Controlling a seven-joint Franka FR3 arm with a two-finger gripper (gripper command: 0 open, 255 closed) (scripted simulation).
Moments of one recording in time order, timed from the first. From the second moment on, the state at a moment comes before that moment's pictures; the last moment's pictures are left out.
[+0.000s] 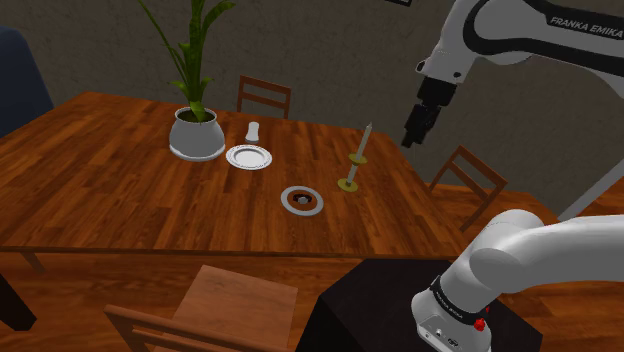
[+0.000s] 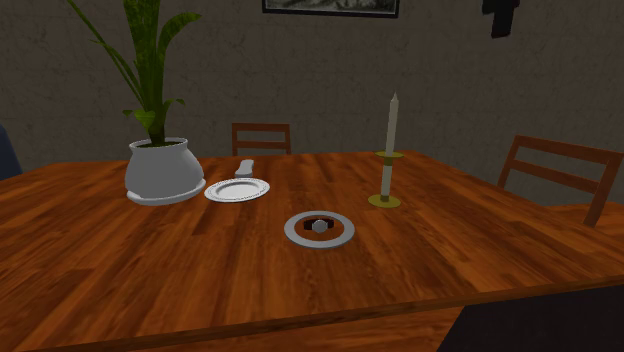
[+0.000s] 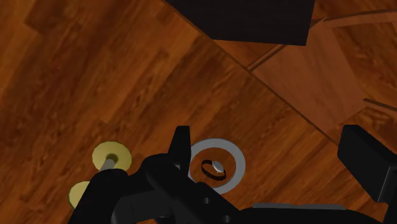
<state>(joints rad) 0.00 -0.74 -0.07 -2.33 0.09 1.50 -0.16</state>
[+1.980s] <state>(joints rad) 0.08 0.10 0.10 -2.35 0.03 2.44 -0.02</state>
